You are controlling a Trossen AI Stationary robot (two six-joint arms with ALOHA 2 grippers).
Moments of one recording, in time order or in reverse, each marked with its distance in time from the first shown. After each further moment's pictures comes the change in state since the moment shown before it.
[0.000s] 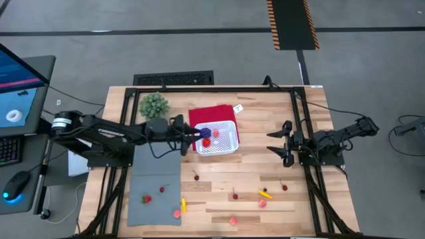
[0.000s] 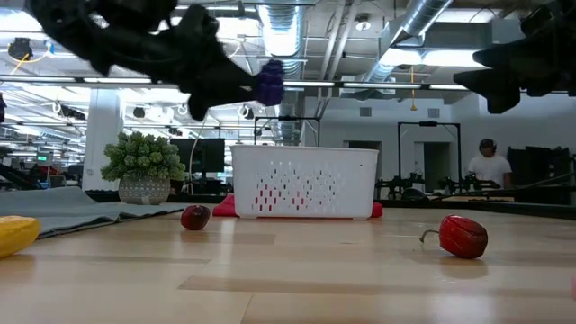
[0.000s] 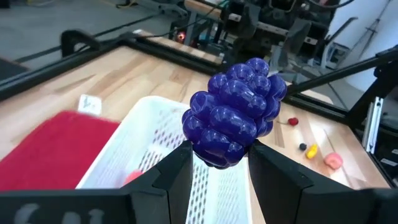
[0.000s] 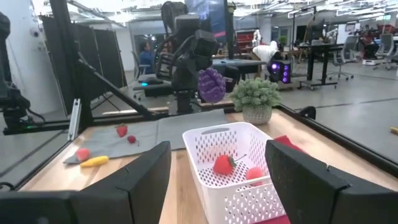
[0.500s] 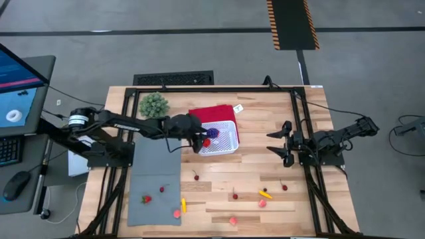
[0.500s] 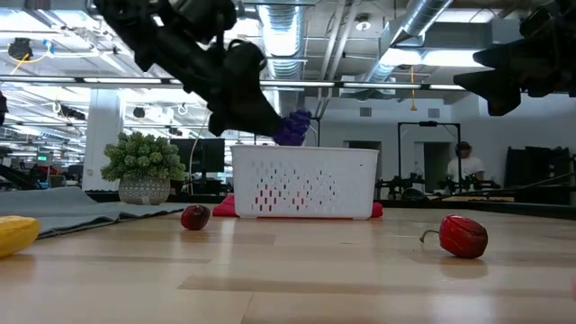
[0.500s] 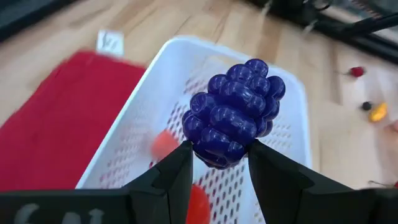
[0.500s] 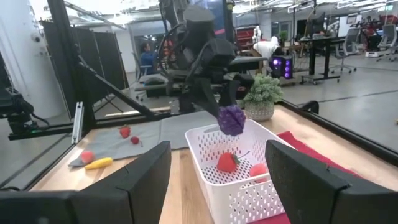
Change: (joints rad) left arm 0.050 0.213 0.279 -0.405 -0.014 -0.011; right arm 0.000 0.001 0.000 -0.006 -0.001 0.038
